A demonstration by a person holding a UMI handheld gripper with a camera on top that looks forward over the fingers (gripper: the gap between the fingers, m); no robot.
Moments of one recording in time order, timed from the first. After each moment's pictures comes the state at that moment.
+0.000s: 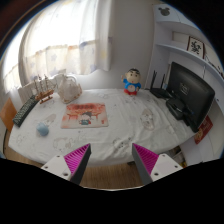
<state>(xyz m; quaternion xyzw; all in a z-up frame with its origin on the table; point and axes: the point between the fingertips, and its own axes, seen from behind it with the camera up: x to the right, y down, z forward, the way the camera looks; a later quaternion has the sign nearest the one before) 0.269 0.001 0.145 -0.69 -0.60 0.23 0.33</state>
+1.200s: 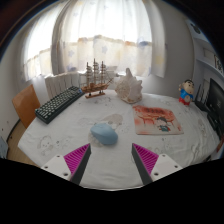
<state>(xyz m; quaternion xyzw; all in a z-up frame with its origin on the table) 0.178 -0.322 0.055 -0.60 -0.67 0.32 0.31</state>
